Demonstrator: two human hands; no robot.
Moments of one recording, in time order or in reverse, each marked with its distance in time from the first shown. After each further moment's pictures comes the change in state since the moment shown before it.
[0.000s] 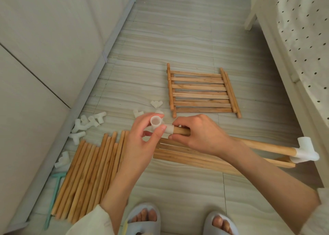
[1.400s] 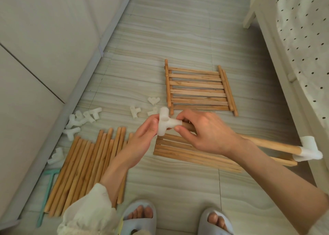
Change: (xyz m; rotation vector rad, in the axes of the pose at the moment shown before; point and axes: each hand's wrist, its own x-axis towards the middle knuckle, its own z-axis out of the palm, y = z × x) left_hand 0.015 -0.031 0.000 -0.261 -0.389 -0.312; right_hand -0.008 0.005 -0.008 -0.082 0.088 -0.100
